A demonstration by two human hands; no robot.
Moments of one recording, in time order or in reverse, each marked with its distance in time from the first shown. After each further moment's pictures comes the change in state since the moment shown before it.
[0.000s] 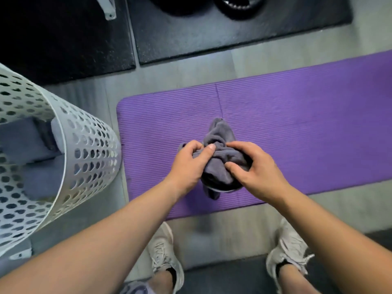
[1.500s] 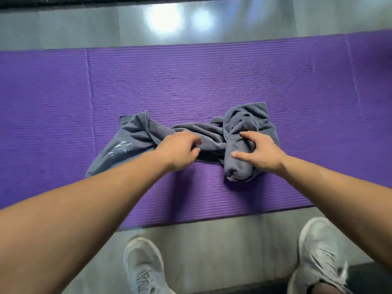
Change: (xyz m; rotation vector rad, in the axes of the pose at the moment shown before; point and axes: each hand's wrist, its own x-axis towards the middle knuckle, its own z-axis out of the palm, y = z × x) left_hand 0.192 -0.083 0.421 1.051 -0.281 0.177; right_hand 0.089 0.475 -0.285 -0.448 -0.238 0.214
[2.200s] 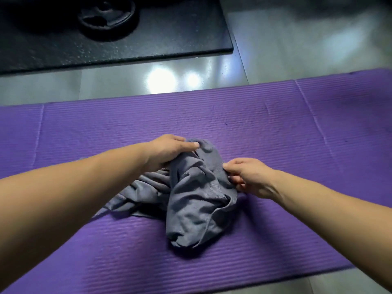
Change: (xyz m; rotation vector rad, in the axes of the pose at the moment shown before) left_hand 0.136 0.107 -0.011 -0.910 0.009 -0.190; right_hand 0.057 0.094 -0.063 0.988 -0.175 0.233
